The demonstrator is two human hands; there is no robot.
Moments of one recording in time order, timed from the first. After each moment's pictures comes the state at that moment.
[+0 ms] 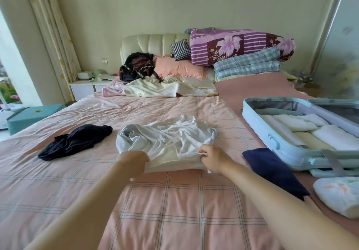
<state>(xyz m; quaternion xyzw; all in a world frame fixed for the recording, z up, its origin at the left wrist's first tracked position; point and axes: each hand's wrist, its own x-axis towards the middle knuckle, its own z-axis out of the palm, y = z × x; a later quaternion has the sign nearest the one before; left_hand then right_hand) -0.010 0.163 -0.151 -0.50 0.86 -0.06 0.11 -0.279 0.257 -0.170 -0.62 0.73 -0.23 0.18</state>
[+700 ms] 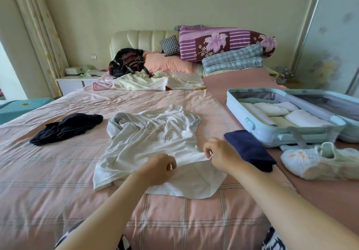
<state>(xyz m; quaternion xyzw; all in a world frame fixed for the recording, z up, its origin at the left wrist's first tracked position) -0.063 0.263 -0.210 -0.35 0.92 0.13 -0.09 -0.299 0.362 -0.183 -0.67 0.72 -0.20 0.01</state>
